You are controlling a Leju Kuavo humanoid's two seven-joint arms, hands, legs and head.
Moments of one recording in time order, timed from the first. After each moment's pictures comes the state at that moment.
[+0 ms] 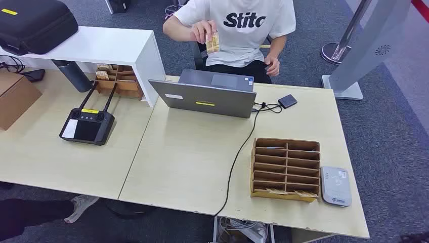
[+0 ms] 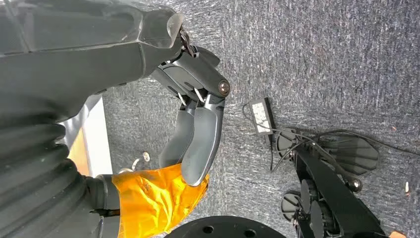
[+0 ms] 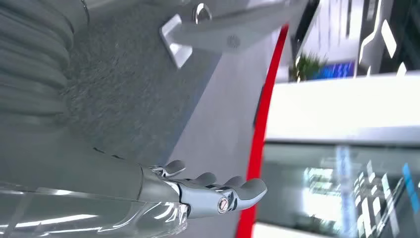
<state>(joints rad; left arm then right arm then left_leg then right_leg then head) 0.02 -0.02 0.45 0.01 -0.28 0.06 -0.17 0.01 -0.14 -0.40 -1.47 -0.20 -0.58 -0.56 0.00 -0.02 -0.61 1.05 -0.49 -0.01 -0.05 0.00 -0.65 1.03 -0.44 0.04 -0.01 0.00</state>
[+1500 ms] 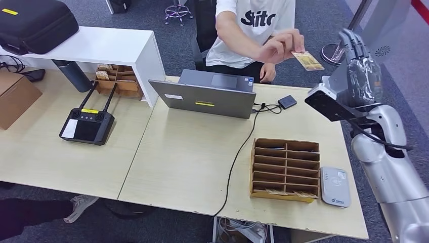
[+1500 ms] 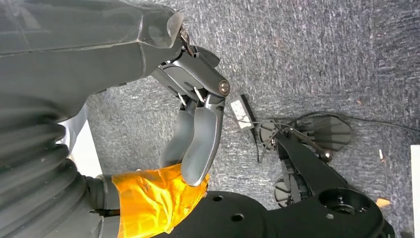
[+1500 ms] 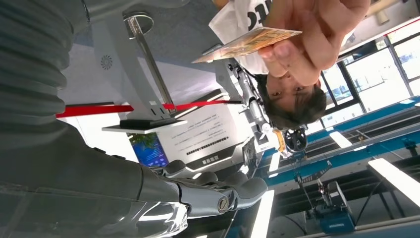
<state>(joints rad) -0.04 -0.01 0.35 0.01 -0.33 0.01 -0.18 -0.73 -0.37 0.40 -1.24 0.70 -0.34 -0.23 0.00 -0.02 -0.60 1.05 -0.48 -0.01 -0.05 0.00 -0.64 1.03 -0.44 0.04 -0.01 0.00</state>
